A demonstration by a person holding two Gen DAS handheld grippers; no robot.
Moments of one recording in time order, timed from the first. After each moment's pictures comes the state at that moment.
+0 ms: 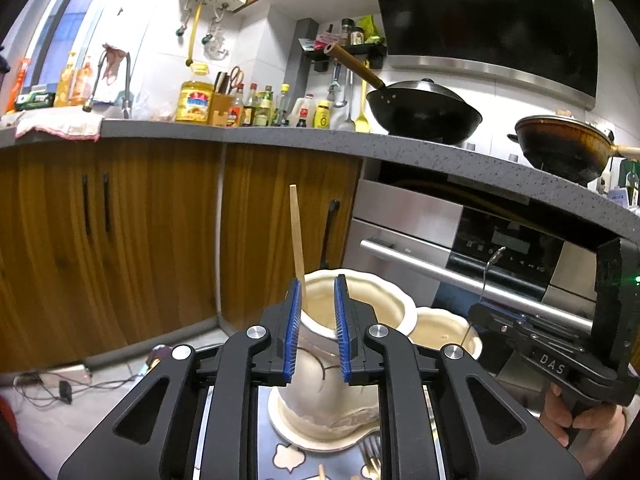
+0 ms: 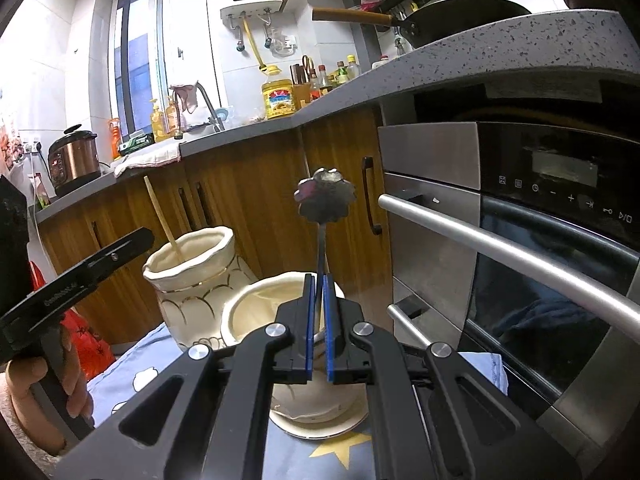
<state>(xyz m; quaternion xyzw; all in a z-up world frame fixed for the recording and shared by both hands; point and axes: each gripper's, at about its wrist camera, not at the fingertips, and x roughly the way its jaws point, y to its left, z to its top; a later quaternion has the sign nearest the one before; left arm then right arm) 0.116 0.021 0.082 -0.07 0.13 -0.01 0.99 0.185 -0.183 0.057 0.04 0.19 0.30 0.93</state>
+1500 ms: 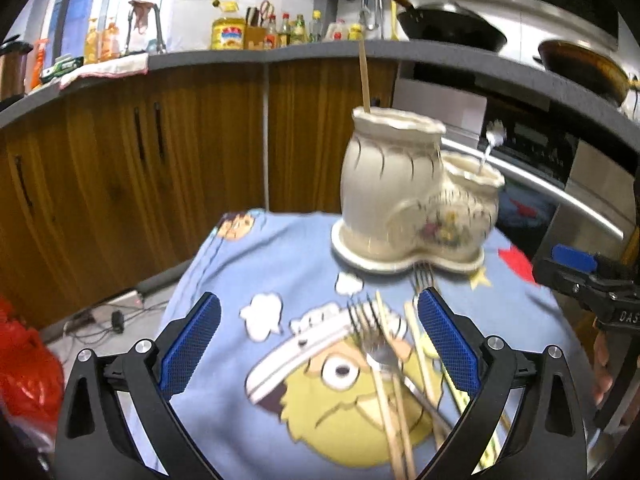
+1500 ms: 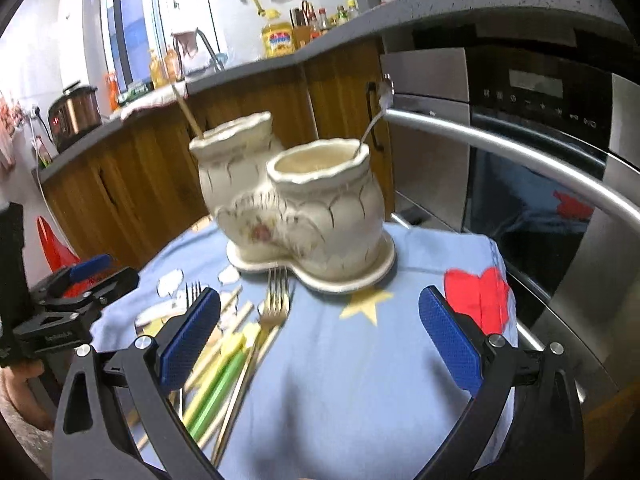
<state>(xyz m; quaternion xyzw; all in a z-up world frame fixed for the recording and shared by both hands) 0.023 0.033 0.022 -0.04 0.28 0.06 0.96 0.101 -0.188 0.018 0.01 0.30 0.29 0.91</state>
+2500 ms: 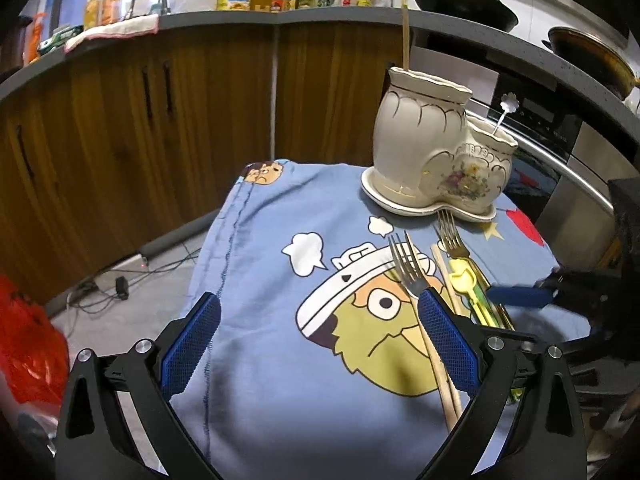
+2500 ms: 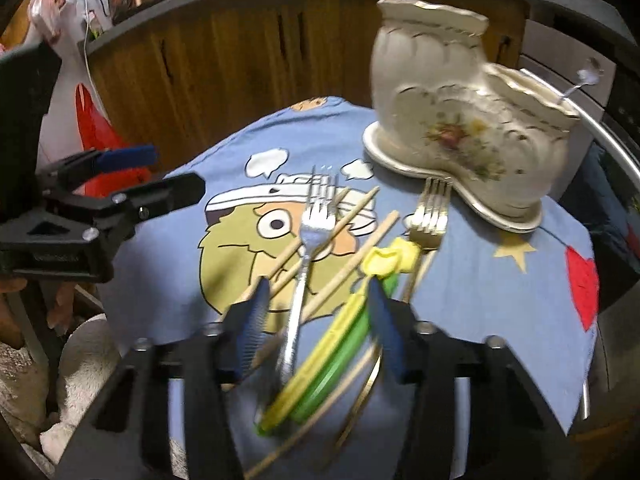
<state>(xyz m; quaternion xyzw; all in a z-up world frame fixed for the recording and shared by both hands) -0.001 0.071 0.012 -0.06 0.34 0.04 0.94 0.053 -0.071 -0.016 -0.15 0.40 0.38 0.82</state>
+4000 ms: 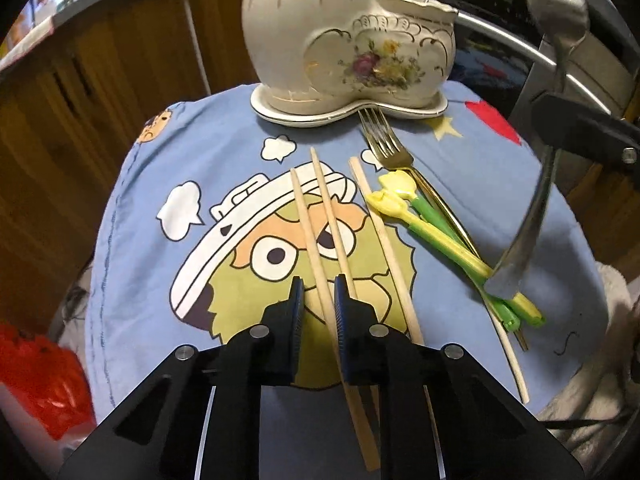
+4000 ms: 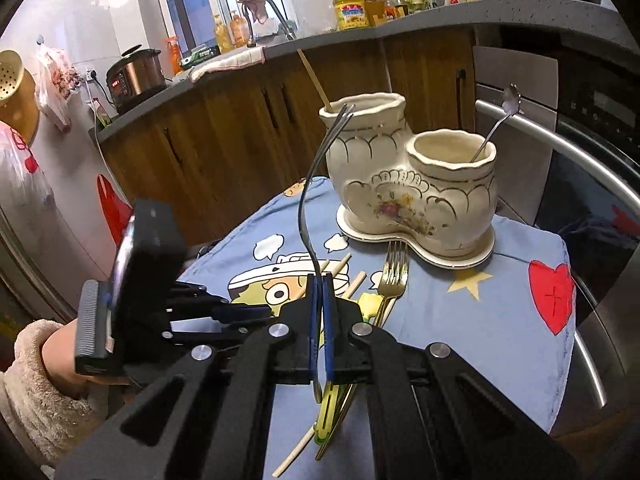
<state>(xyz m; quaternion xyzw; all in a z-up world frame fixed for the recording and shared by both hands) 0.048 -0.005 -0.018 0.03 0.49 -0.03 0.87 0.060 -0.143 0.047 -0.02 0.33 0.41 0.85</state>
